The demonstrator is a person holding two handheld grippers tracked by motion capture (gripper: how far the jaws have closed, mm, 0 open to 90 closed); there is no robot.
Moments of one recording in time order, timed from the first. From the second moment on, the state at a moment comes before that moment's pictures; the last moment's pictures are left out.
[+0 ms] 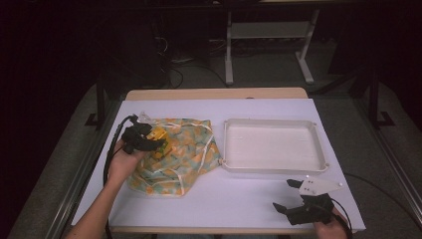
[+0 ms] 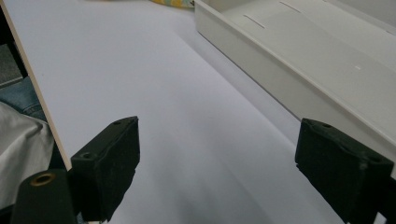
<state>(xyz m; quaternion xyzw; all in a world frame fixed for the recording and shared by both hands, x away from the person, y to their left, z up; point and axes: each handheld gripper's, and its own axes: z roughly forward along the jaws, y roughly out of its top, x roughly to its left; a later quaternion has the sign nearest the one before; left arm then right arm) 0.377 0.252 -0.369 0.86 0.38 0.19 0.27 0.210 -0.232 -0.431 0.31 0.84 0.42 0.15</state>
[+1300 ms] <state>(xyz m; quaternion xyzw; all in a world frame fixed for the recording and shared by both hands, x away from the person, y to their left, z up) 0.378 0.253 -0.336 0.86 0.38 0.18 0.29 0.210 -0.233 -0.430 0.32 0.84 0.42 0.15</state>
